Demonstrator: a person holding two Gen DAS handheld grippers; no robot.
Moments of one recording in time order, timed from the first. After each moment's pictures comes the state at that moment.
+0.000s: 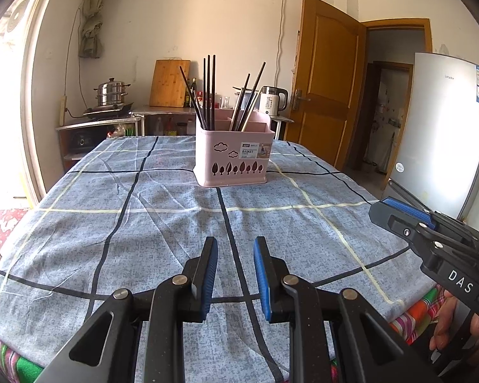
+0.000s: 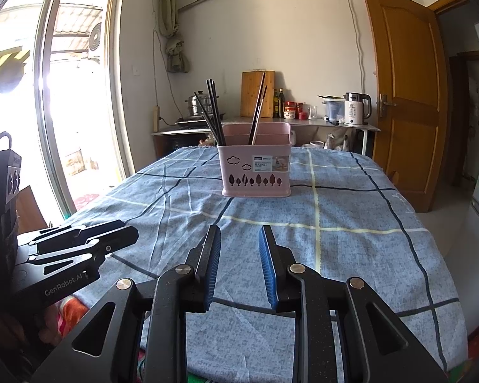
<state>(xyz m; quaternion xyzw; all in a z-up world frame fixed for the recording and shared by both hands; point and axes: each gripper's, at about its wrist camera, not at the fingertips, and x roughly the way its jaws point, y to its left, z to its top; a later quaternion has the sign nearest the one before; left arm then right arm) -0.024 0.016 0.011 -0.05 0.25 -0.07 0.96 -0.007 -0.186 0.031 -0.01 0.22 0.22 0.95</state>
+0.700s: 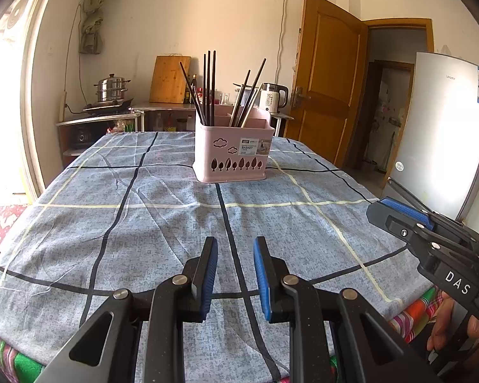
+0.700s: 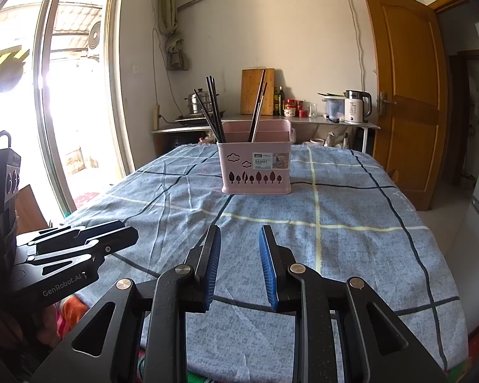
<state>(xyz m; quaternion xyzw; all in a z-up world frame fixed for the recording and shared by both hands) -0.023 0.016 0.011 -0.05 0.26 -0.07 0.96 -0.009 -0.186 0.030 -0.01 0.23 0.22 0.95</state>
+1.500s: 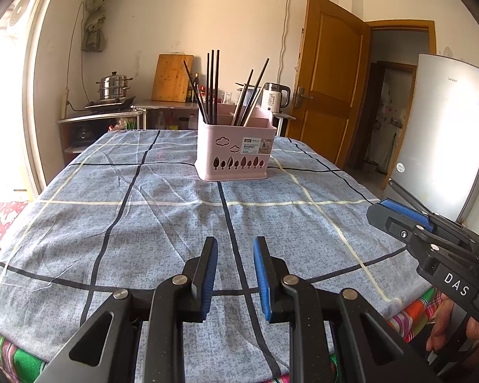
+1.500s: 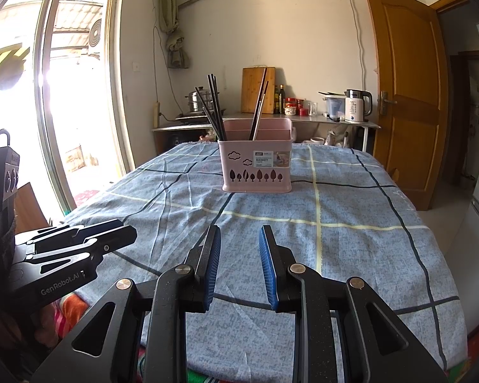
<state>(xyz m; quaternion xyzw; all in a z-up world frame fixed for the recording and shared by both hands) -0.025 0.017 0.010 -0.06 0.26 -0.06 0.96 -0.008 -0.185 0.030 -0.01 0.23 0.22 0.95</state>
